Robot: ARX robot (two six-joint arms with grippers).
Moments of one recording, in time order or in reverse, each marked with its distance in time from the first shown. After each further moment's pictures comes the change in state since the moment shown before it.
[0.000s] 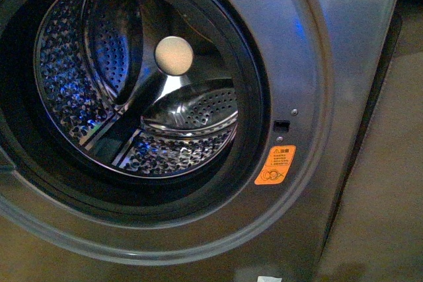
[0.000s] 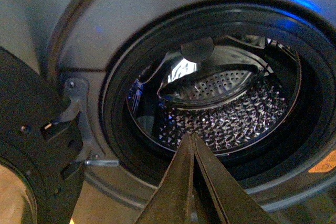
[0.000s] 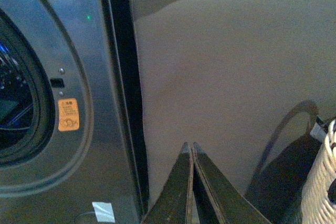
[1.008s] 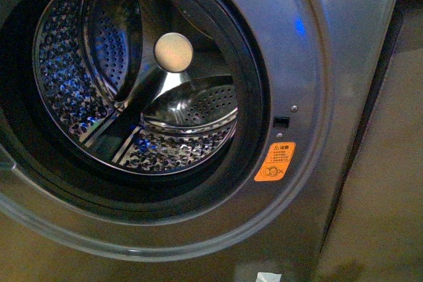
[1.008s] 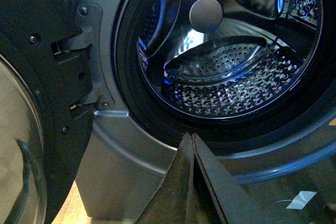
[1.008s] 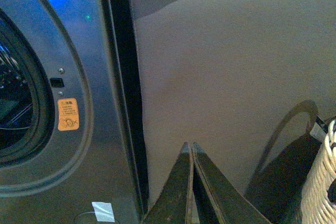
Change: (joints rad) left arm 0.172 -0.346 -0.359 0.012 0.171 0.003; right arm 0.000 -0.006 0.000 -0.005 0.000 0.000
